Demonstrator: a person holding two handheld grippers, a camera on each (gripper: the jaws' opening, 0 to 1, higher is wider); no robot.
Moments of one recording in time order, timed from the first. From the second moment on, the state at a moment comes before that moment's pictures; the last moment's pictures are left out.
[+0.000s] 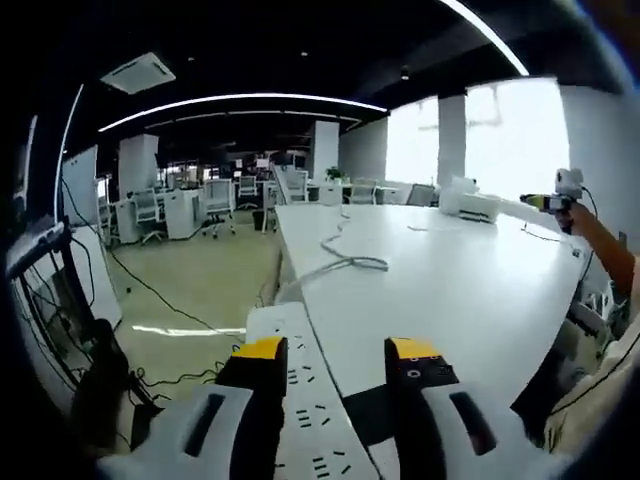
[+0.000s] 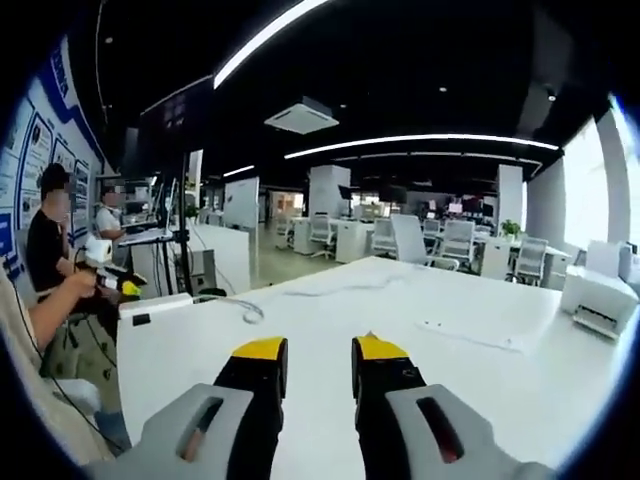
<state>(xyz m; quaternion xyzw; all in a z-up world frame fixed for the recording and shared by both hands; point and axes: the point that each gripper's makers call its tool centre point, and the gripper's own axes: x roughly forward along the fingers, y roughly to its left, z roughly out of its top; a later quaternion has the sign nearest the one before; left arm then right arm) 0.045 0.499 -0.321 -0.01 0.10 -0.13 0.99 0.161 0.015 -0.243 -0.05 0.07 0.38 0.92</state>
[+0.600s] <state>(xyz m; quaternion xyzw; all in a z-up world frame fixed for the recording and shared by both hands) 0.063 0.475 -0.281 0.01 0.01 -0.14 0.99 0.140 -0.011 -0.244 -0.02 0.06 0.35 0.94</state>
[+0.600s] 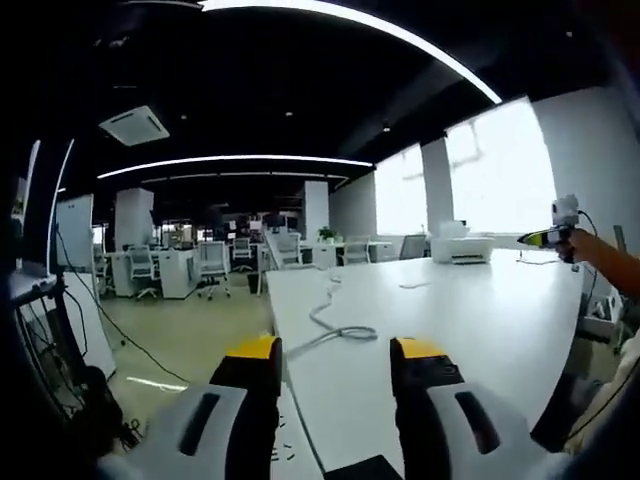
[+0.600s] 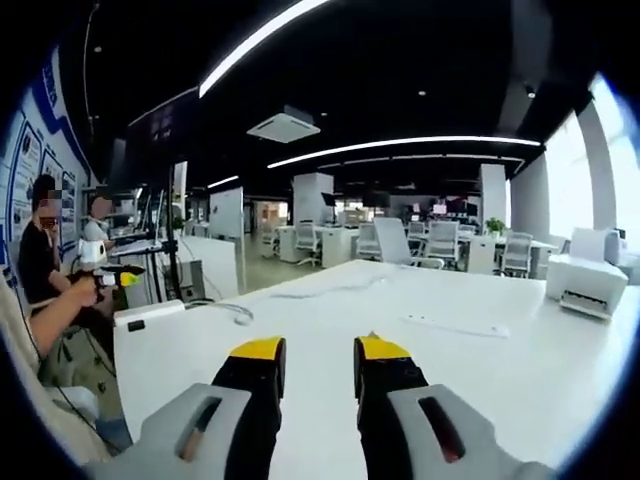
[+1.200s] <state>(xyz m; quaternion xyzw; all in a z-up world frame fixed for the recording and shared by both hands) 0.081 0.440 -0.257 0.01 -0.04 -0.15 0.99 0.134 -0.043 -0.245 -0.01 0.03 0.32 0.95</state>
